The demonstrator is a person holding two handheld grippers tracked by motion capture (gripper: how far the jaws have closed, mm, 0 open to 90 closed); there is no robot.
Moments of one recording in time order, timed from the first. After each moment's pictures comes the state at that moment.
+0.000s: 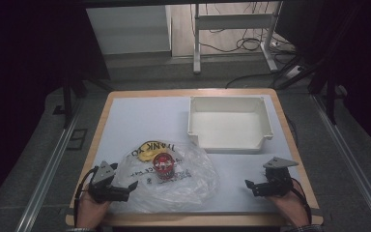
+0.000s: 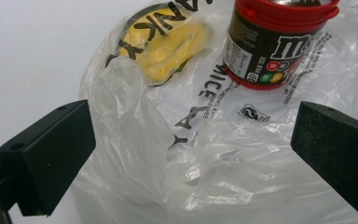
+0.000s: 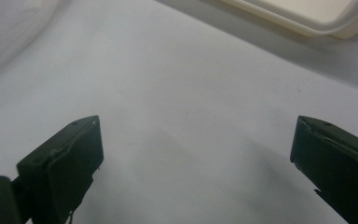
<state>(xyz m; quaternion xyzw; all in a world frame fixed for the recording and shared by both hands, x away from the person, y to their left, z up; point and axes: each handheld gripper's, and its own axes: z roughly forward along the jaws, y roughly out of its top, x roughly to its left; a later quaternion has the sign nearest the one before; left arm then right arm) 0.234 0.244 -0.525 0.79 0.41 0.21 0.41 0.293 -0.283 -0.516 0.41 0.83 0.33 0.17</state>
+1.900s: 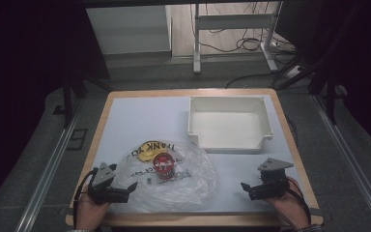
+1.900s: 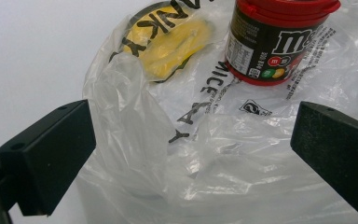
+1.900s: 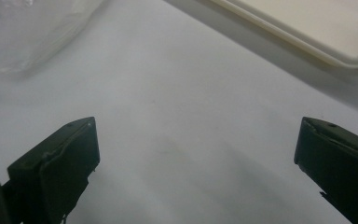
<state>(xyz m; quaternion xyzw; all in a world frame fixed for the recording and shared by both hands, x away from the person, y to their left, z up) 0.230 0.244 -0.525 0.79 0.41 0.22 0.40 0.285 -0.267 -0.505 0.36 0.85 0.33 0.18</state>
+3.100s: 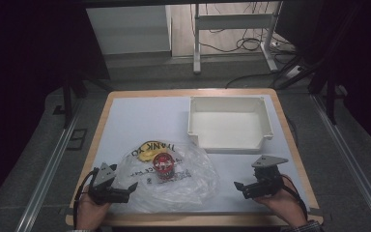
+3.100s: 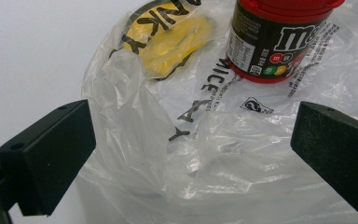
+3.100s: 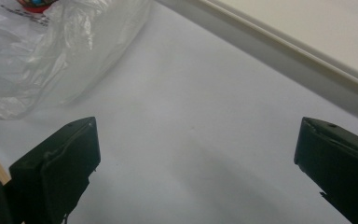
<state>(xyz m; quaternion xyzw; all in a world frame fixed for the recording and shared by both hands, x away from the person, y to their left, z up) 0.230 0.242 -0.526 0.79 0.42 0.22 0.40 0.284 -0.247 -0.489 0.37 0.85 0.34 0.14</state>
